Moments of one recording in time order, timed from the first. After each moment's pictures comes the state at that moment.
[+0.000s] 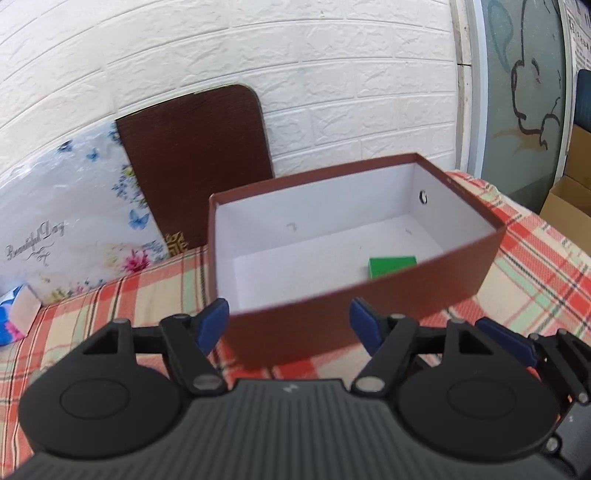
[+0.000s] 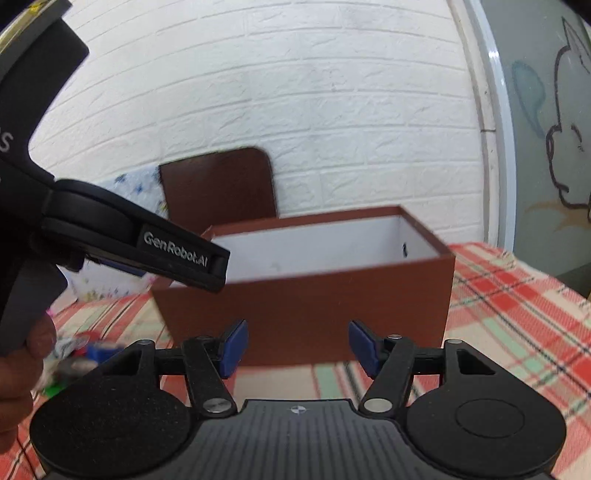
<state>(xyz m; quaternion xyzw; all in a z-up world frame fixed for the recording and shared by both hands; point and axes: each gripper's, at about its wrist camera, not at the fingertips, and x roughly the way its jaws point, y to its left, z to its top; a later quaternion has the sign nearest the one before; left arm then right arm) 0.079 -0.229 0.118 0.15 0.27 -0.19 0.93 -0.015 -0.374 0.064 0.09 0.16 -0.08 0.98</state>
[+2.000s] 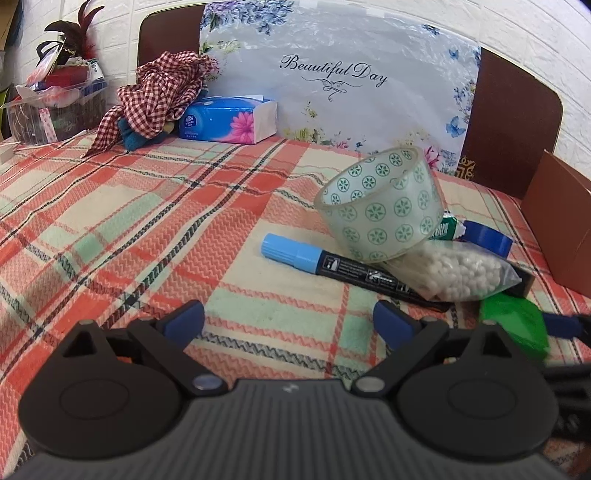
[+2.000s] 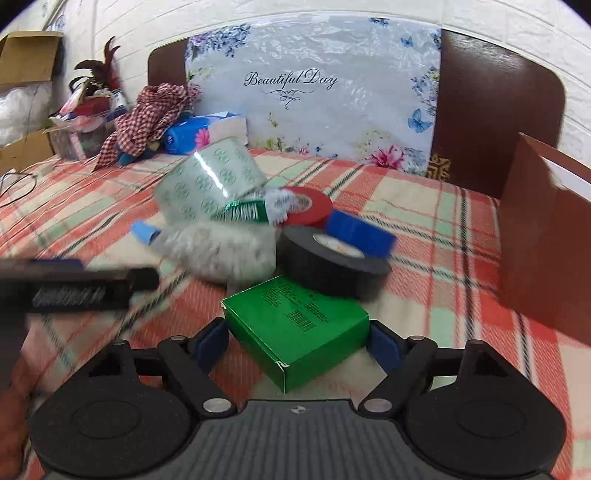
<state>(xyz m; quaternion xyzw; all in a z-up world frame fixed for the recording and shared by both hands) 0.072 0.078 -0.006 -0.06 0.30 0.04 0.95 0.080 -0.166 0.014 -0.06 0.31 0.14 0.94</state>
